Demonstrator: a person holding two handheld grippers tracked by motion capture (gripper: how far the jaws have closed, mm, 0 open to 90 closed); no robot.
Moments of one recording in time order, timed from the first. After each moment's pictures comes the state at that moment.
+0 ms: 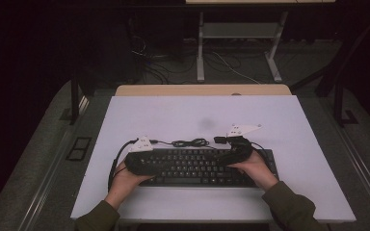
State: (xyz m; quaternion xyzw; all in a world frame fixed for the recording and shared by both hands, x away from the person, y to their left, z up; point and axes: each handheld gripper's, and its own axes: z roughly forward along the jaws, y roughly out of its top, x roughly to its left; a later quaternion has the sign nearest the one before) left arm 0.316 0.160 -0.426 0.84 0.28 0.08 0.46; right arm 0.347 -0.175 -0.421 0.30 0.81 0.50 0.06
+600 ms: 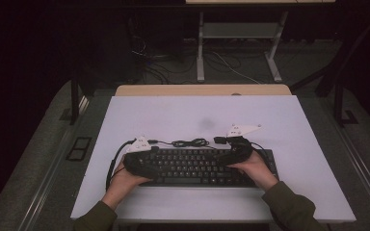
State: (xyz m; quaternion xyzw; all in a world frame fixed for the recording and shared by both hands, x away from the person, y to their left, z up) left arm 0.317 0.163 -0.428 0.83 0.29 0.09 0.46; right arm 0.346 -0.174 -0.421 0.30 0.81 0.50 0.06
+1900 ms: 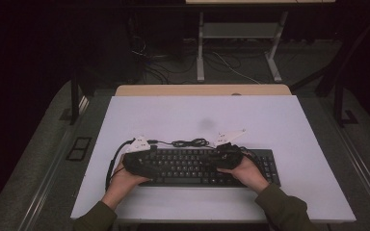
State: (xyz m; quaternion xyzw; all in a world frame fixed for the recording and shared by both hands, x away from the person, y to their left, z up) left arm 0.316 0.163 -0.427 0.83 0.29 0.10 0.46; right arm 0.336 -0.147 -0.432 0.26 0.86 0.45 0.02
